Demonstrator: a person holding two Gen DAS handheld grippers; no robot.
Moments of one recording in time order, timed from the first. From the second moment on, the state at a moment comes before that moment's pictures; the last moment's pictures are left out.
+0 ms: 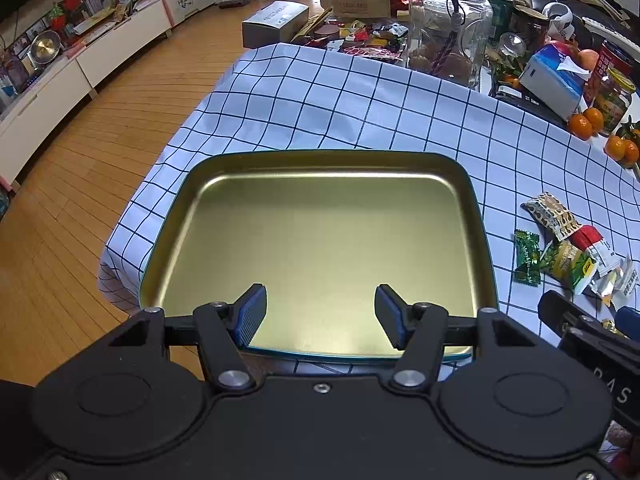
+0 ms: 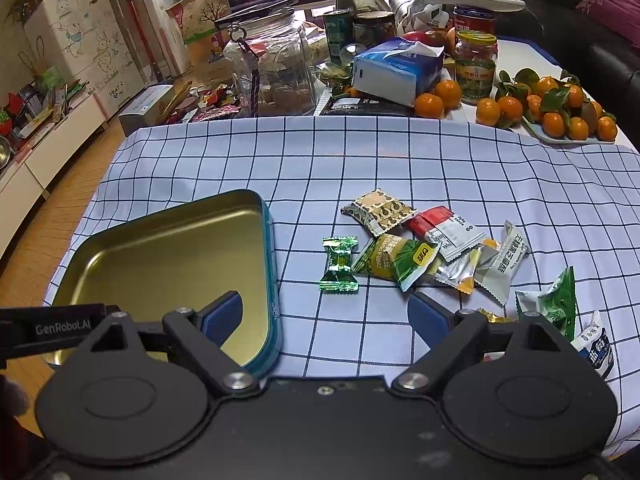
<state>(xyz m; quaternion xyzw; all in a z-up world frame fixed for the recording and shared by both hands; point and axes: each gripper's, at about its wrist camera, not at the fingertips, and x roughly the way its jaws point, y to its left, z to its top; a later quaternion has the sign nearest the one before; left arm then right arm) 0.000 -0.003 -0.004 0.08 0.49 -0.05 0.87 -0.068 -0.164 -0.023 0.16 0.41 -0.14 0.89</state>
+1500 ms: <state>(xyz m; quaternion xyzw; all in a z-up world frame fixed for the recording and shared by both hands) 0.000 -0.003 -0.006 0.08 0.49 -0.05 0.87 -0.067 -0.162 -0.027 0.16 0.41 -0.14 0.89</state>
